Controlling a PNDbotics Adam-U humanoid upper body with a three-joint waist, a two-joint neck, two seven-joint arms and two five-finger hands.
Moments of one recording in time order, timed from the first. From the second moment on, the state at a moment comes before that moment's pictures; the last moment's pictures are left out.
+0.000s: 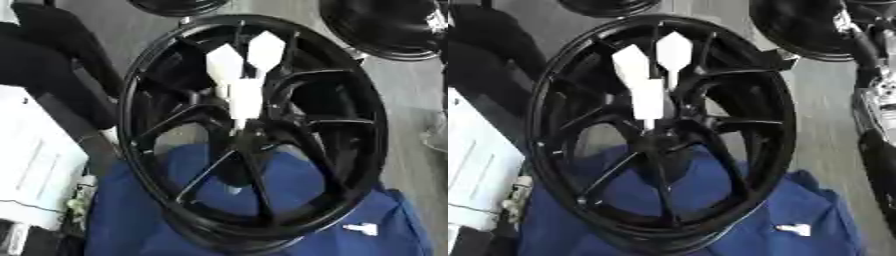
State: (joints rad) left arm -0.47 0.61 0.06 -1.52 0.22 0.03 0.60; right arm -0.62 -0.49 -0.07 -1.28 -0.31 0.07 -0.32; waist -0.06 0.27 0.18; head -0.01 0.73
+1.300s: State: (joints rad) left arm -0.50 0.66 0.05 -1.56 0.12 0.07 0.52; right arm -0.63 -0.50 -0.07 -1.29 -0.31 0.08 -0.32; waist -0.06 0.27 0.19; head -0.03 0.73
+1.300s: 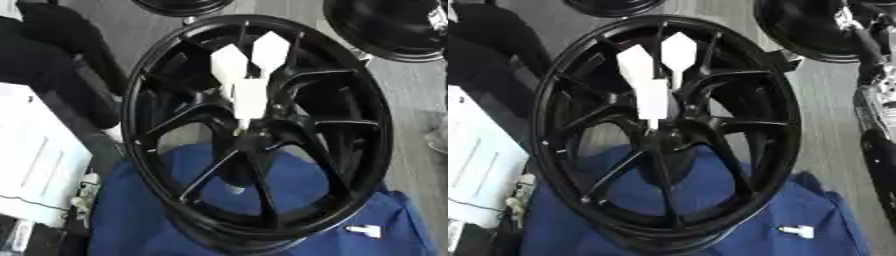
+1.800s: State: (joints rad) left arm -0.61 0.86 -0.02 -1.65 0.00 0.13 0.25; right arm -0.63 -0.51 -0.06 -1.29 -0.30 0.09 -0.32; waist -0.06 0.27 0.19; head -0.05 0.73
